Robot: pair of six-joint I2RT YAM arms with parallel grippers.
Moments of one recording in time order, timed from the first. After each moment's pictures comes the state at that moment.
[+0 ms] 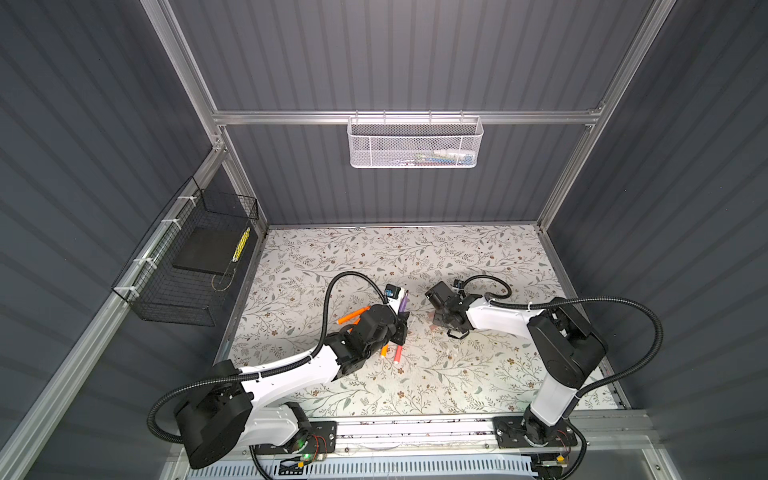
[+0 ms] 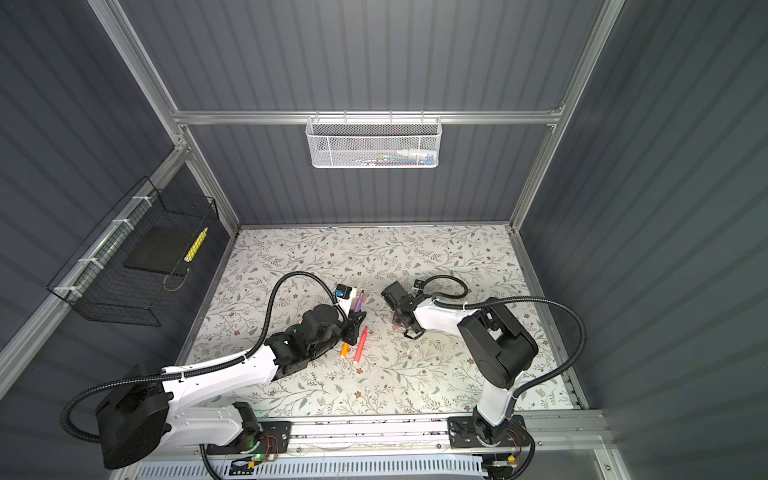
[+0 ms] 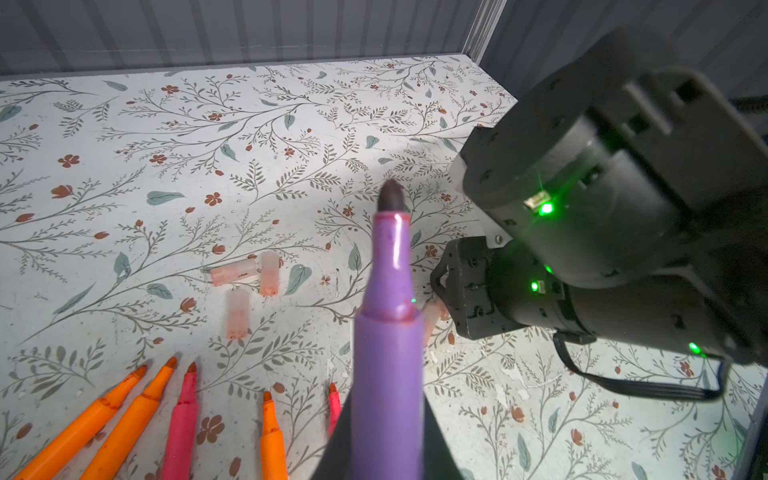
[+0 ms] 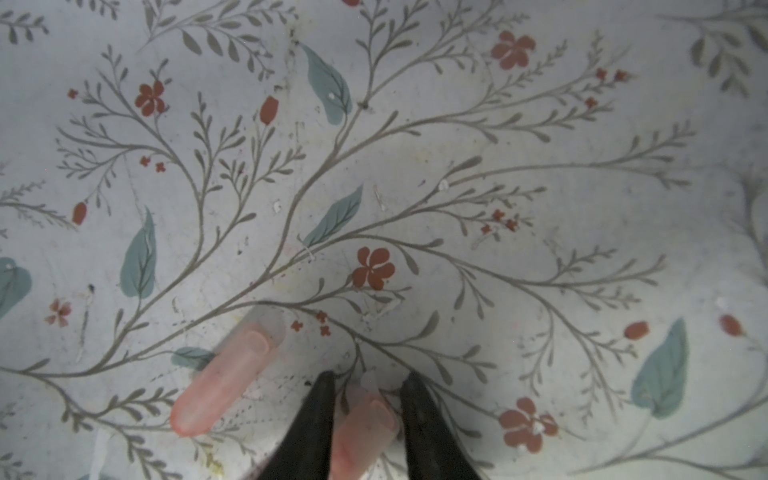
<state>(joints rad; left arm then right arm) -0.95 1.27 0.65 0.14 -0.20 -0.35 0.68 1.76 0.97 -0.41 0.37 0.89</state>
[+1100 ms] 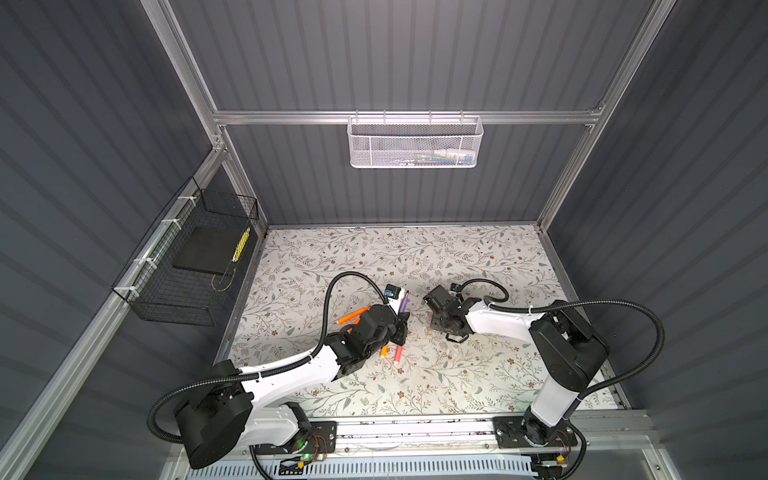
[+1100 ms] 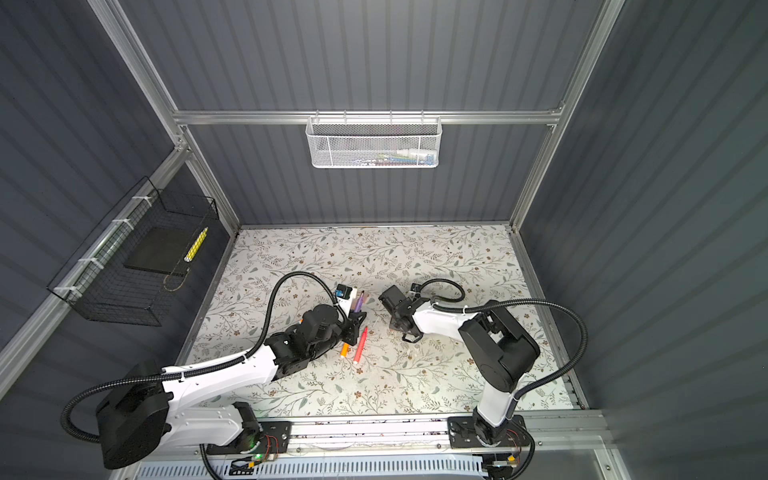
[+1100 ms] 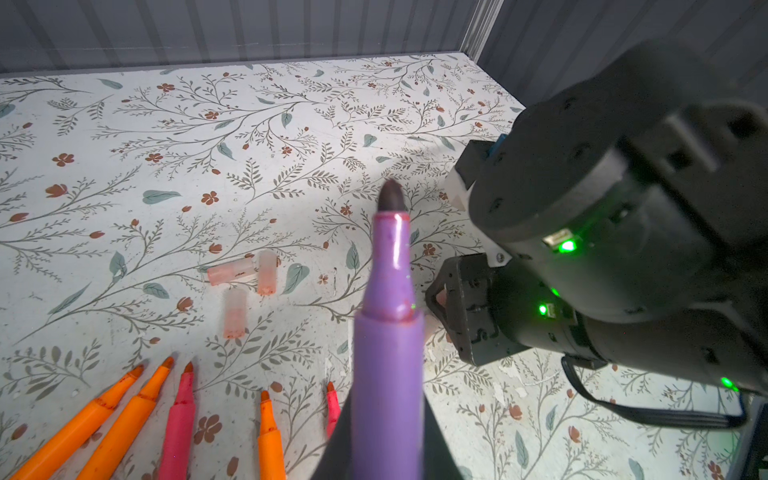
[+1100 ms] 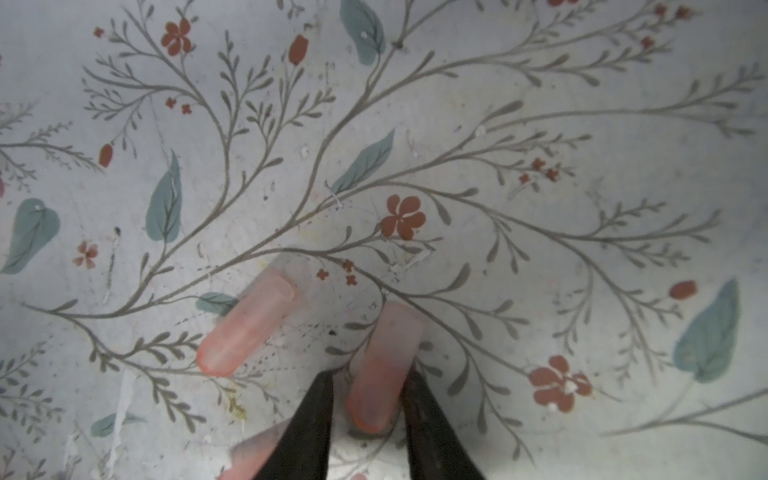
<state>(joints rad) -0.95 1.27 0.65 0.14 -0.19 -0.35 0.71 1.74 0.94 -0.41 0.33 0.92</state>
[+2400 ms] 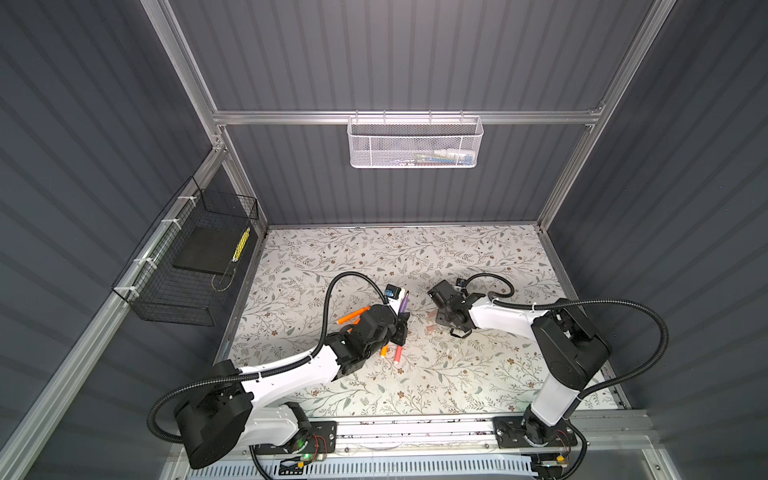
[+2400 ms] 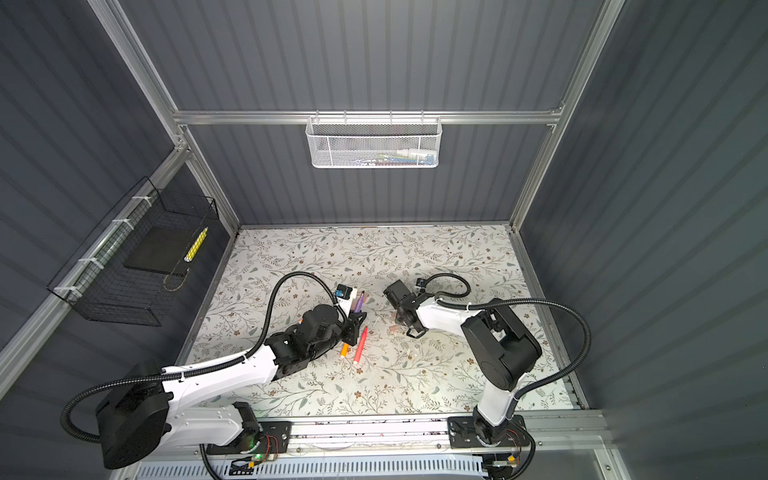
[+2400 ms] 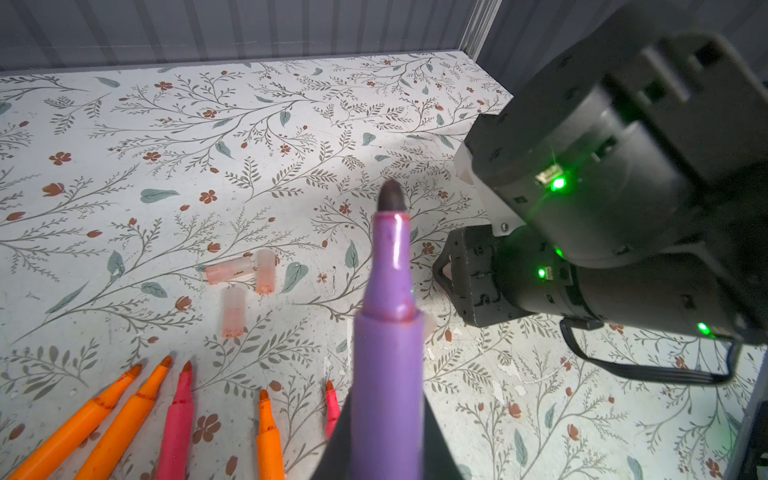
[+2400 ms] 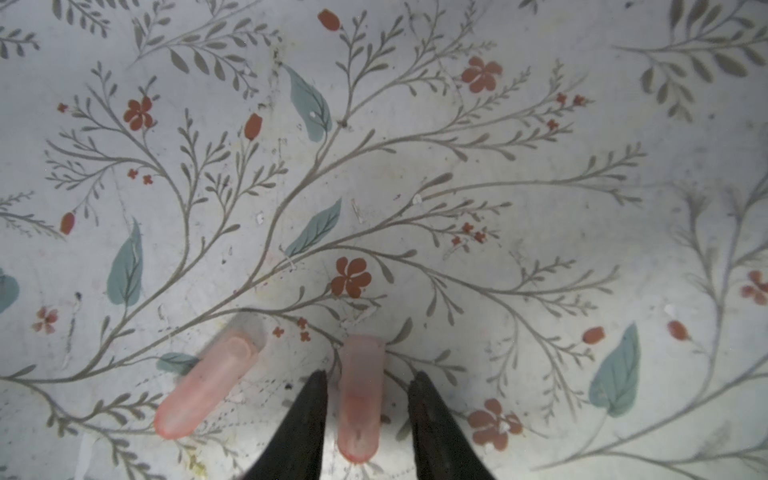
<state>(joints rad) -0.95 1.27 0.65 0.14 -0.19 -0.35 0.66 1.74 0.96 -0.42 0.38 0.87</state>
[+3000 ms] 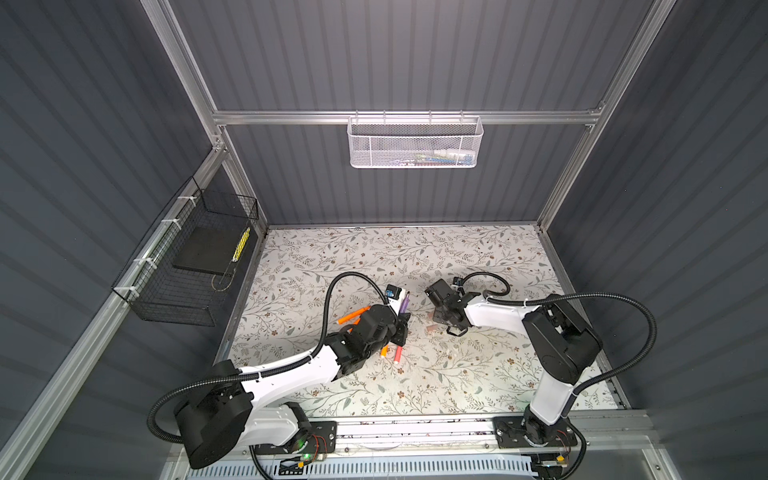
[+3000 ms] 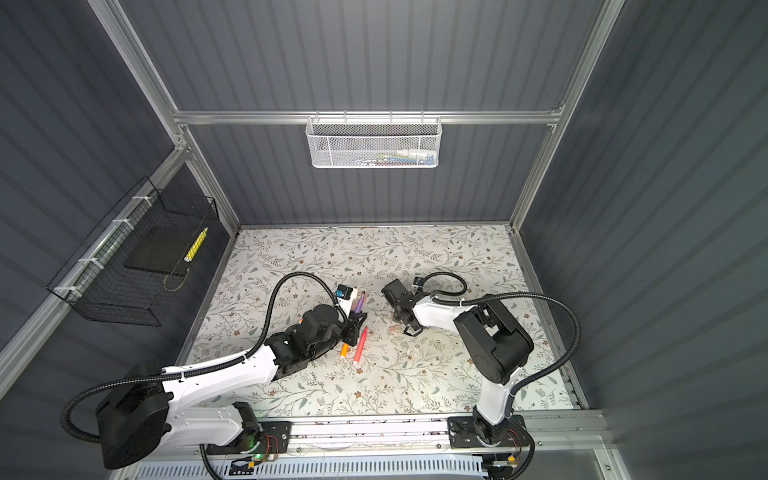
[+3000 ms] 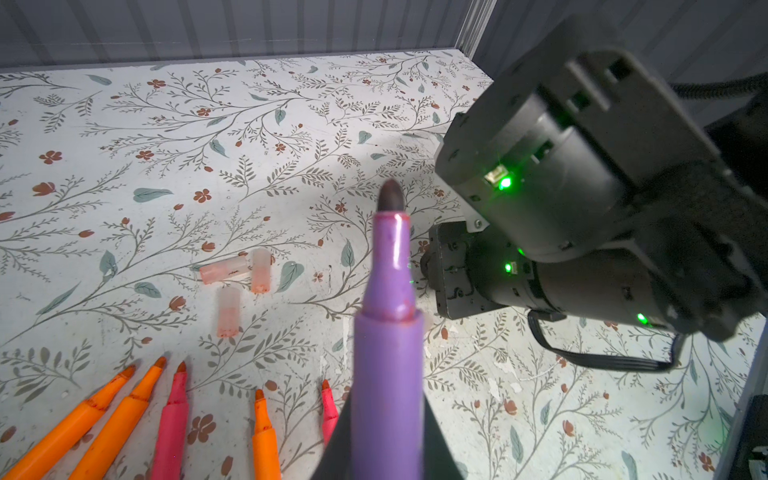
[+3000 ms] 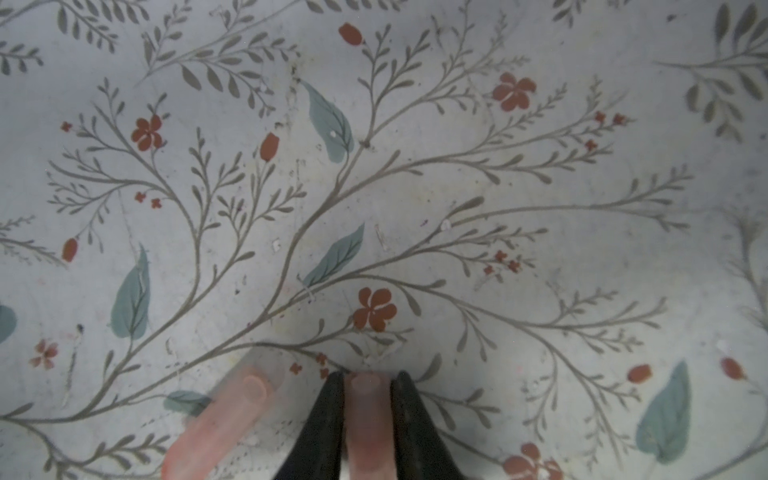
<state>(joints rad) -0.95 1.27 0.65 0.14 -0.17 -0.35 0.66 1.80 0.99 -0.38 0.39 0.86</state>
